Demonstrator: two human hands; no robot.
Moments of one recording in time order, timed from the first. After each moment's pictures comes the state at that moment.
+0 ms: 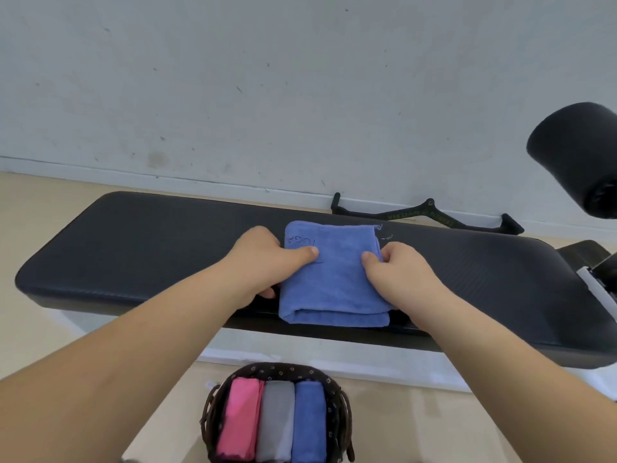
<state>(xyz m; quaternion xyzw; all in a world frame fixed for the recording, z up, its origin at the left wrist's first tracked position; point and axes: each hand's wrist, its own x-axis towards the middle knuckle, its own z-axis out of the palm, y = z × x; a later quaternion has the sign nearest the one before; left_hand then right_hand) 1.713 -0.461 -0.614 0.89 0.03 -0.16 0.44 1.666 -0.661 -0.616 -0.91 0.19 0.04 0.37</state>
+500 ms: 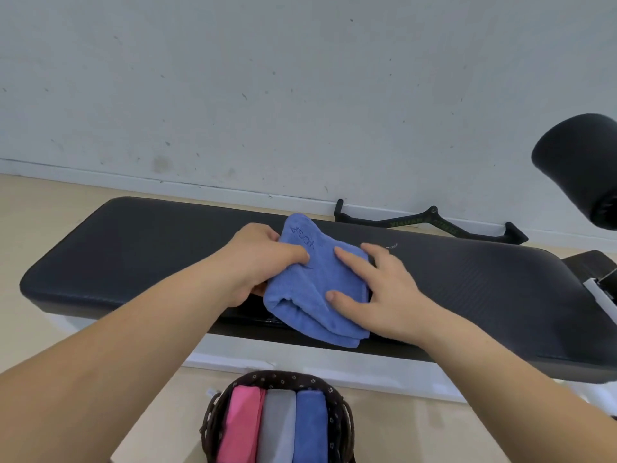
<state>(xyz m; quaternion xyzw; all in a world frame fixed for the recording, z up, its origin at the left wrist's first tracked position) 1.716 -0.452 -0.596 0.83 0.05 -0.18 0.53 1.663 -0.661 -0.644 -0.97 -0.02 0.03 0.23</state>
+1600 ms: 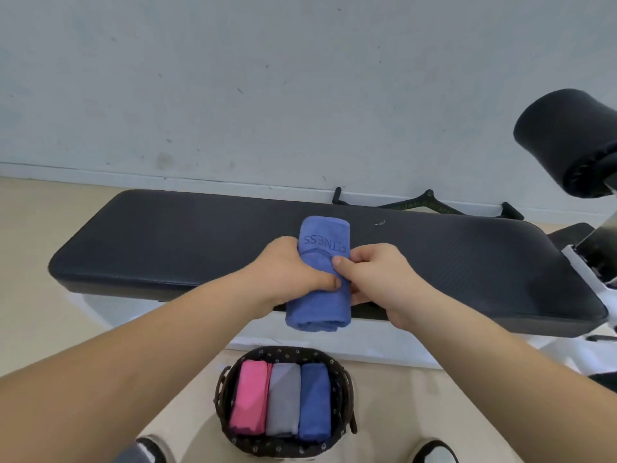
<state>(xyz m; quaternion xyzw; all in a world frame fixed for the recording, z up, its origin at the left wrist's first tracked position) 1.665 -0.478 -0.614 0.84 -0.02 -0.23 0.49 1.627 -0.640 -0.617 -0.80 0.17 0.08 0.57</state>
